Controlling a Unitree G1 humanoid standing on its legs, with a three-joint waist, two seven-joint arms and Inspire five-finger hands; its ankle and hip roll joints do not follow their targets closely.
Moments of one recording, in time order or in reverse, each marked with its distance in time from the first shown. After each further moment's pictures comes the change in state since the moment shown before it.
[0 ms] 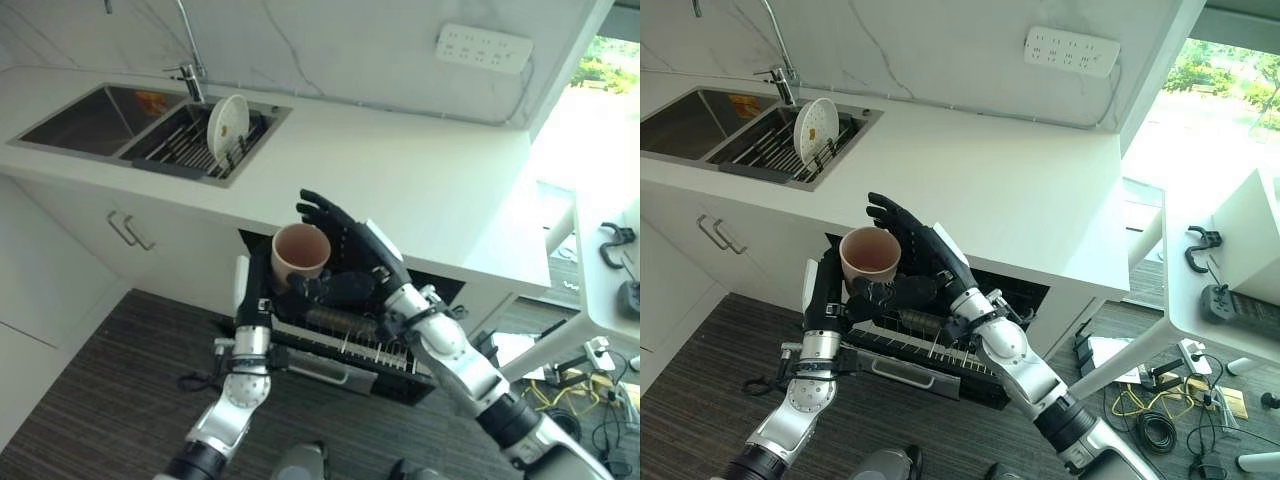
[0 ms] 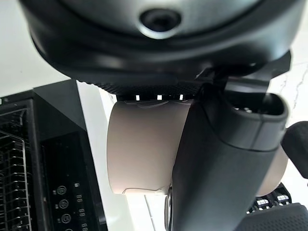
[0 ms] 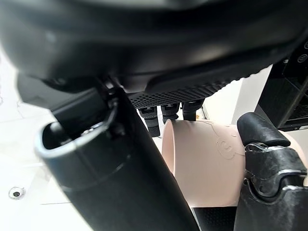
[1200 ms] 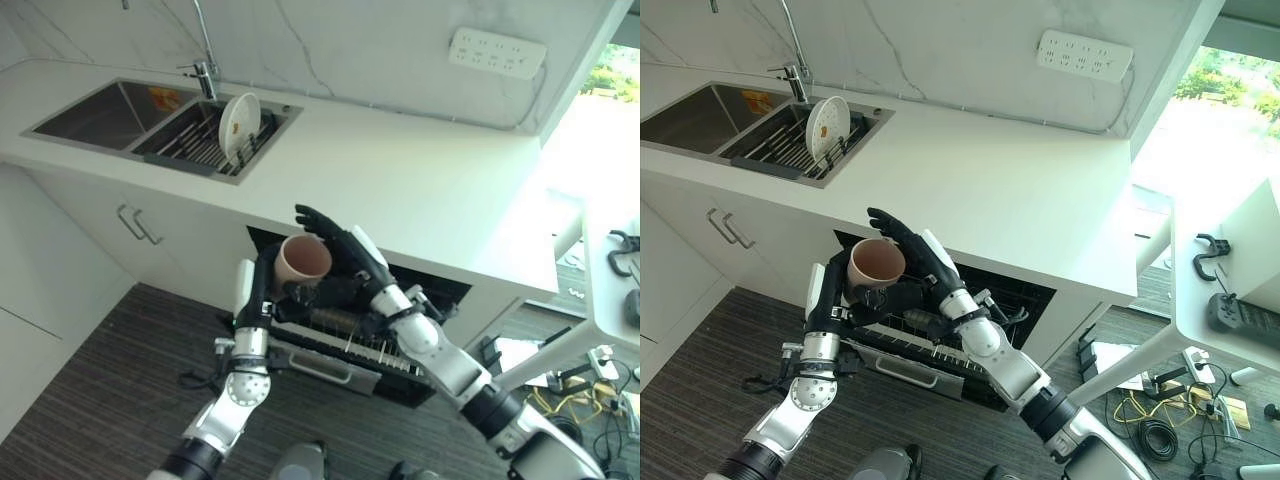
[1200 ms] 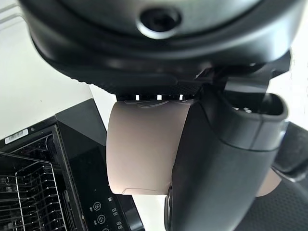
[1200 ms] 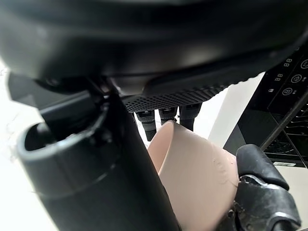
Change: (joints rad) left arm -0.019 0.029 -0.017 0.033 0.129 0.110 0.058; right arm -0.069 0.067 0.057 0.109 -0.207 0.103 -0.168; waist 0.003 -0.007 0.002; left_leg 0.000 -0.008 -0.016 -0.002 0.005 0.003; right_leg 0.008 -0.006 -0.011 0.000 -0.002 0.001
